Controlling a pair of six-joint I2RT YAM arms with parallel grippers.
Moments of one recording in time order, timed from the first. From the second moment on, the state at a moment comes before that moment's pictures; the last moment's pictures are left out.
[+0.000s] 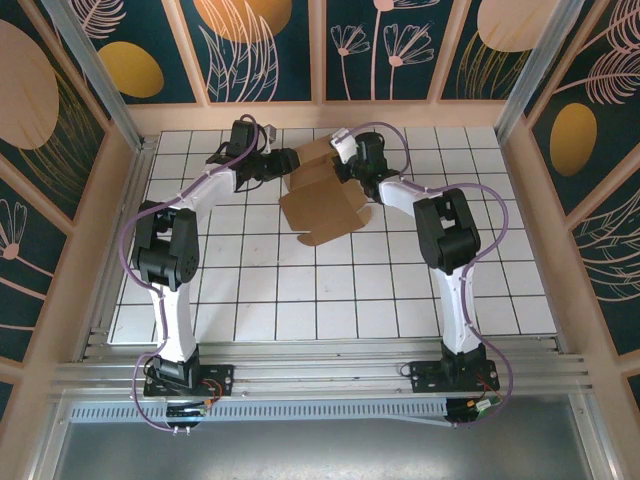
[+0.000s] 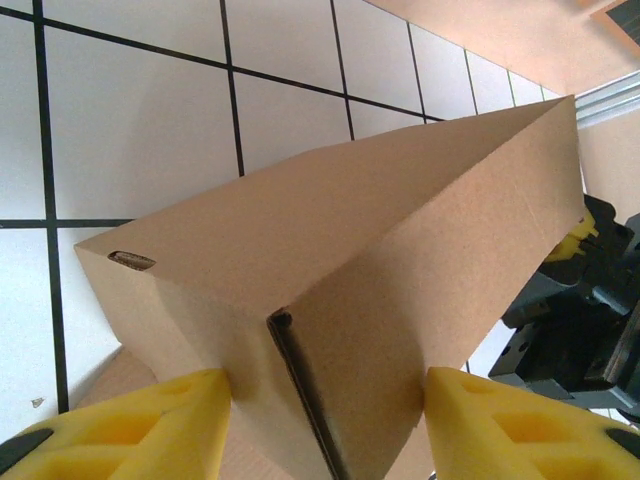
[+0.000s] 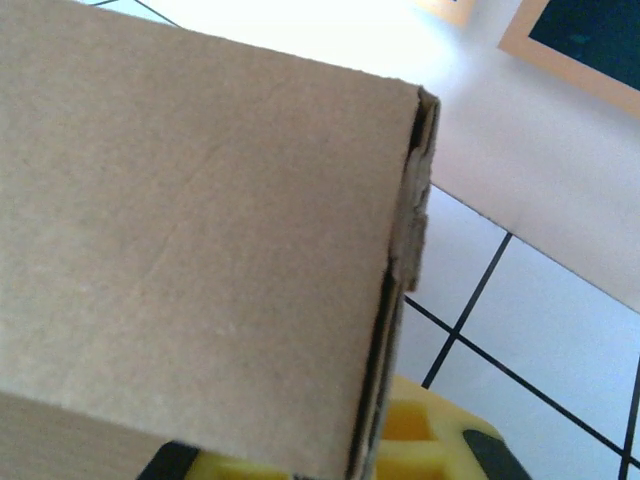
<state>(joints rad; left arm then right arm) -0.29 2.06 1.64 -0.28 0.43 -0.58 0.42 2.25 1.63 0.19 -0.15 -0.29</state>
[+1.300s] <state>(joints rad) -0.30 2.03 1.61 -0.30 0.43 -0.58 0.45 2.56 2.03 0.01 -0.13 0.15</state>
